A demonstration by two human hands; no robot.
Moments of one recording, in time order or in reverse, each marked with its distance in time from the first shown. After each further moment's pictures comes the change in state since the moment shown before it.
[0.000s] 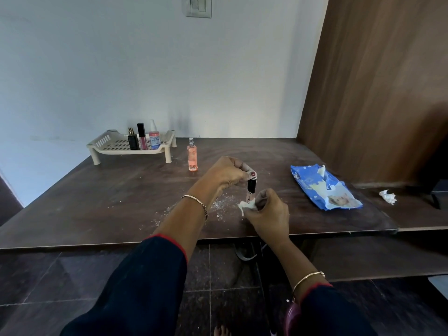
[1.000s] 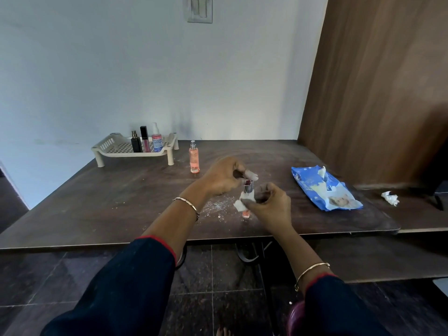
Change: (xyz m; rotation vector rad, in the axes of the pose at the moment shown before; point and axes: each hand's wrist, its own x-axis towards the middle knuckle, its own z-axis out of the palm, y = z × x) left_hand -0.003 -0.012 -0.015 0.379 -0.071 0.288; right_hand 0.018 -0.006 -0.005 0.203 -0.079 0.016
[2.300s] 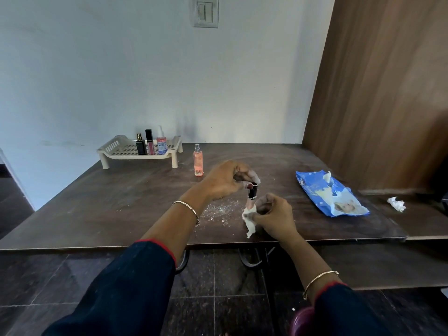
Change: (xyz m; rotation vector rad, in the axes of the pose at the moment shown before) left_hand -0.002 -0.007 -0.006 -0.058 -0.018 0.105; right_hand 0.002 0.011 -0.002 -0.020 -0.205 0.064
